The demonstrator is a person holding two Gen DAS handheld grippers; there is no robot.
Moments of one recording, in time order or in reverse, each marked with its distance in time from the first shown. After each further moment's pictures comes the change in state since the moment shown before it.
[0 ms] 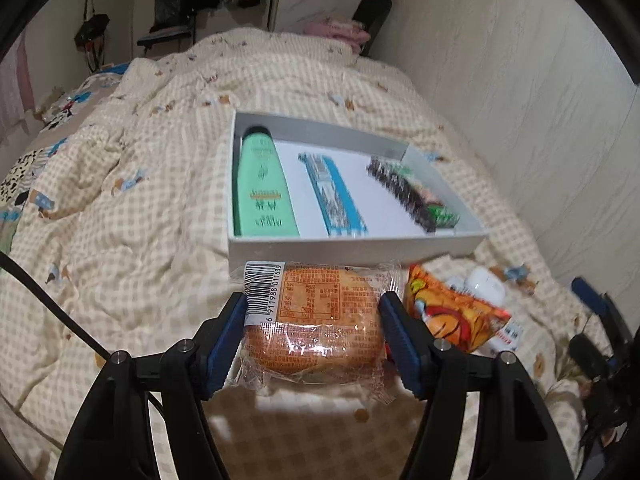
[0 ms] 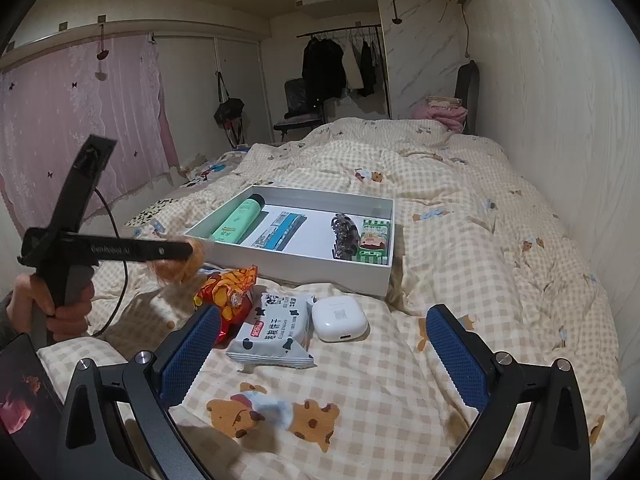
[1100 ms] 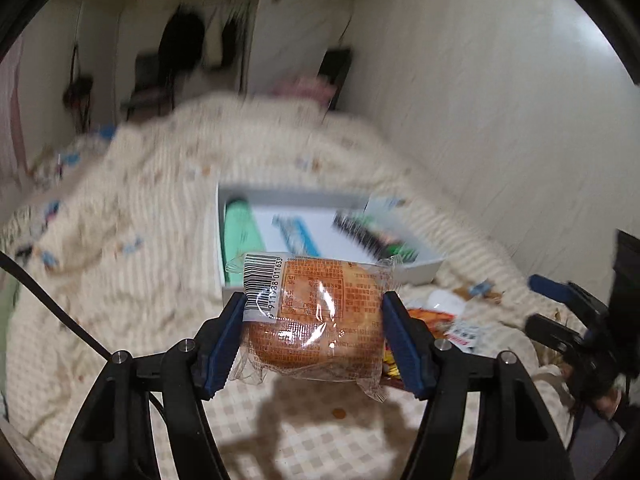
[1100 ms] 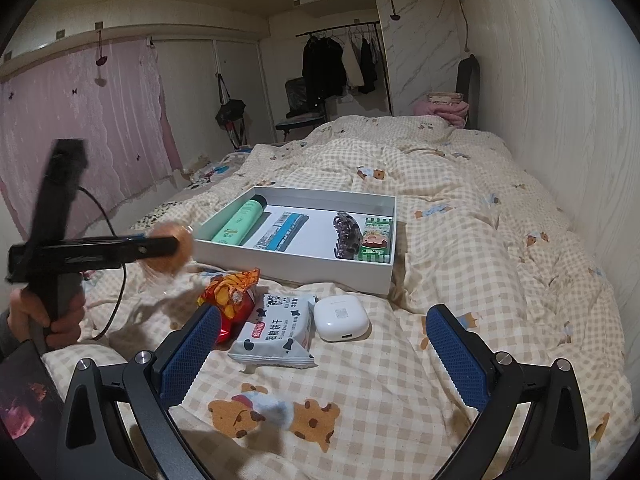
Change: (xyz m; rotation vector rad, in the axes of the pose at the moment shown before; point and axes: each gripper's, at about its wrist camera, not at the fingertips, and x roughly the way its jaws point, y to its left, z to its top) left arm -0.066 -0.013 -0.020 0.125 -0.300 -0.070; right arm -0.001 -0.007 0.001 0.035 0.001 0.033
